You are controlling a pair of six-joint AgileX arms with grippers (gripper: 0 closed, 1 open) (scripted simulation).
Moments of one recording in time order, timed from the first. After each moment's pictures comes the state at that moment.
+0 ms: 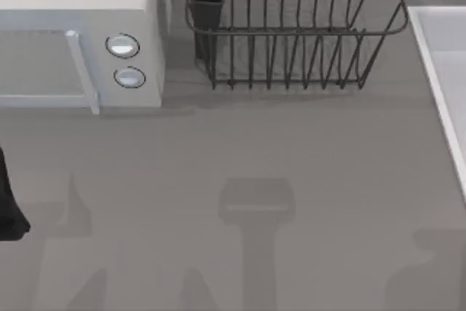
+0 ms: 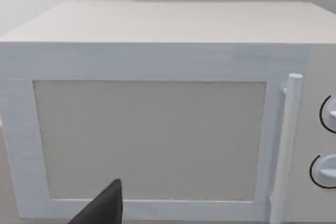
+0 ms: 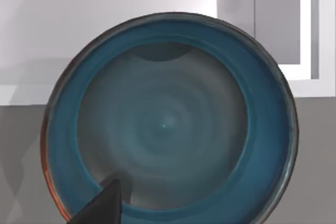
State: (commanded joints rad) left arm 0.00 0.00 0.00 0.00 0.00 0.00; right arm -0.56 1.31 1.00 -0.87 -0.05 -0.54
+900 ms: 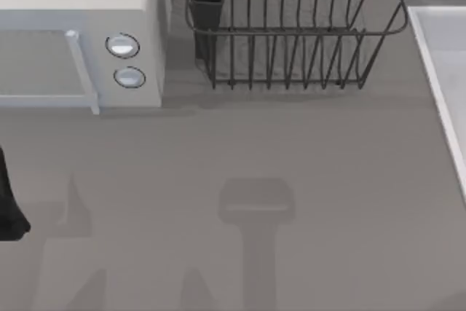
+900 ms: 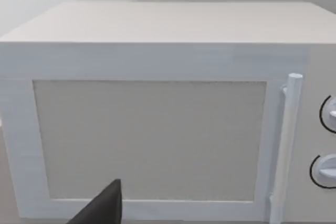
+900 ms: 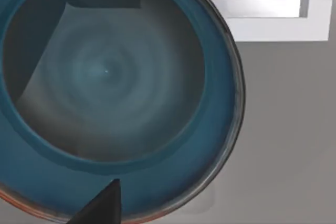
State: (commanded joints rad) left arm 0.00 0.00 0.00 0.00 0.00 0.00; right arm -0.72 1.69 1.30 -1.10 -0.07 -0.70
